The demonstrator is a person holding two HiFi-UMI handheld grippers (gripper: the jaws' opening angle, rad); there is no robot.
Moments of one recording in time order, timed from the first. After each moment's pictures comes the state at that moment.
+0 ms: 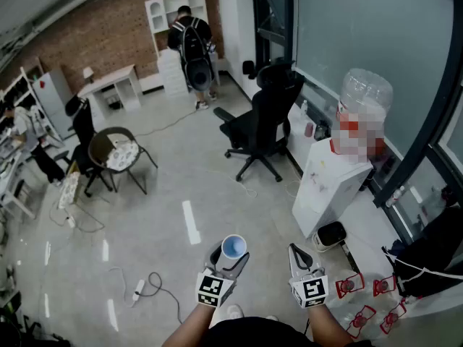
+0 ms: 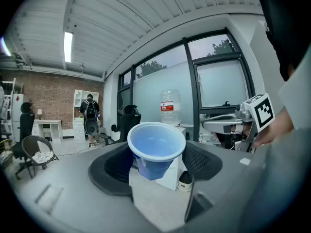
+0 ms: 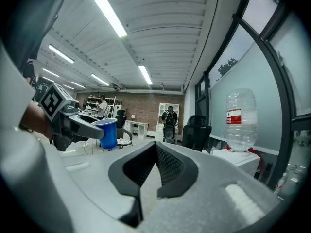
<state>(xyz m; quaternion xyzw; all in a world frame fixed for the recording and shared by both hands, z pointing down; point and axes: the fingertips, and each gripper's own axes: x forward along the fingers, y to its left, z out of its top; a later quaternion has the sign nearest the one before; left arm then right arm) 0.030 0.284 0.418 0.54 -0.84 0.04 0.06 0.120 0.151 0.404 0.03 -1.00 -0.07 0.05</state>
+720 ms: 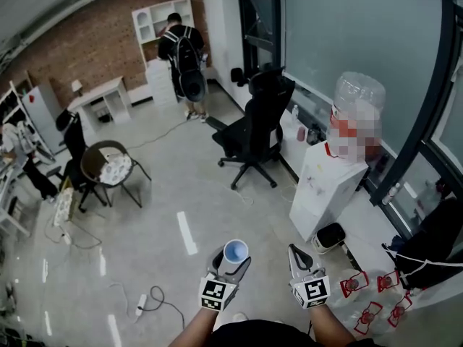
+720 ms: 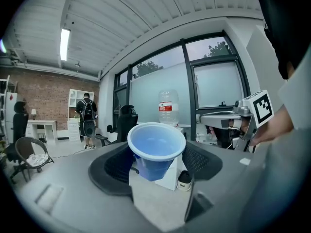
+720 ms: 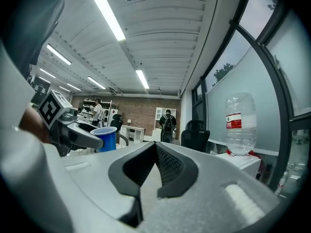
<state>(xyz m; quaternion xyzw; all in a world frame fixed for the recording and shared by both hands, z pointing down) 0.007 0.291 0.422 0.57 -0.82 0.05 0.06 0.098 0.166 0.390 0.05 -1.00 -0.07 0.02</state>
